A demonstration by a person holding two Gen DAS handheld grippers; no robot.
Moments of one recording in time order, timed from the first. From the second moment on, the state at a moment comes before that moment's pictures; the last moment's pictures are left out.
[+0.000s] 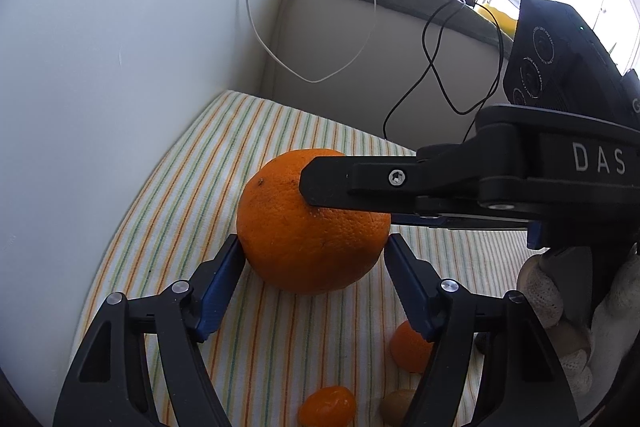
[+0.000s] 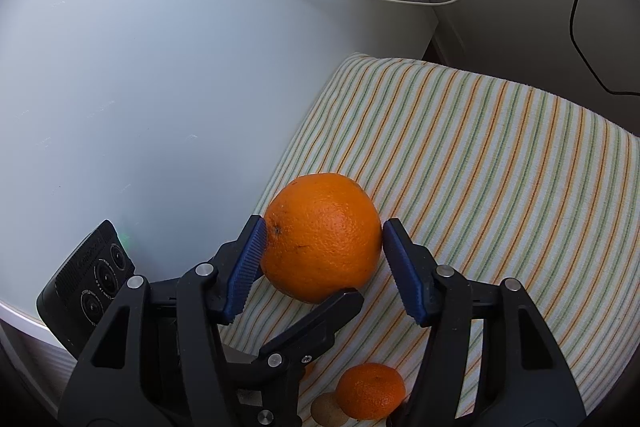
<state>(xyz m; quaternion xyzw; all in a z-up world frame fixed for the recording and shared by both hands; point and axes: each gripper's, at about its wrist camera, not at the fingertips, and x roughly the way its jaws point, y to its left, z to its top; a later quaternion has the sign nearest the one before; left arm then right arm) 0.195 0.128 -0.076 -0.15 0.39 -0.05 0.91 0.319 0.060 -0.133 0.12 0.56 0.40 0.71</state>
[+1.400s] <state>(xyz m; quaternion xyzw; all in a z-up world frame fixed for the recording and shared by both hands) 0.119 0.049 -0.010 -0.11 0.34 -0.07 0.93 0.248 -0.024 -0.072 0.14 0.52 0.40 0.74</state>
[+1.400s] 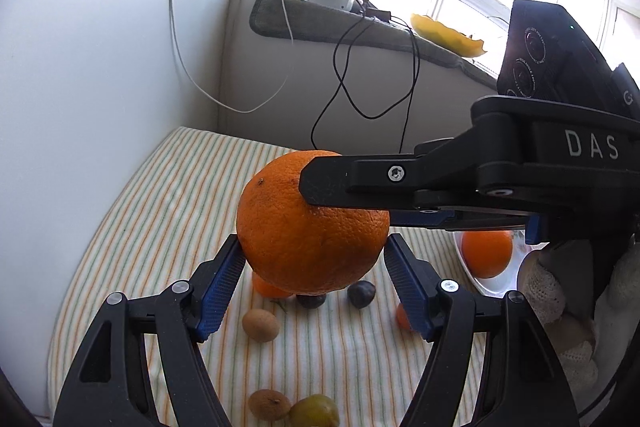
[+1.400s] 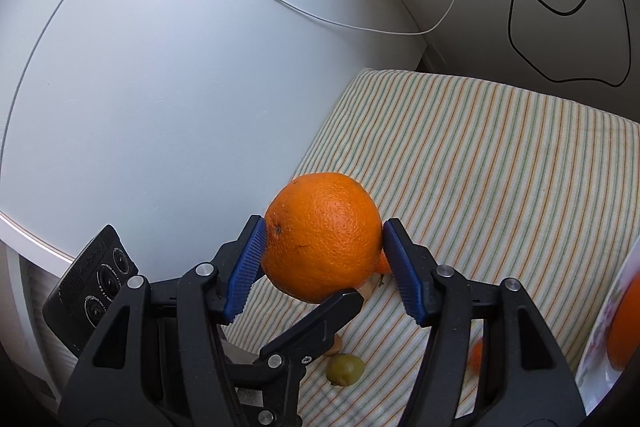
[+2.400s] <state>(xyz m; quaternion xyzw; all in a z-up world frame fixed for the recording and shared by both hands) 0.095 -0.077 -0.002 -0.07 0.33 -0.17 0.92 0.202 -0.162 -0.060 0.18 0.49 0.34 0.78</state>
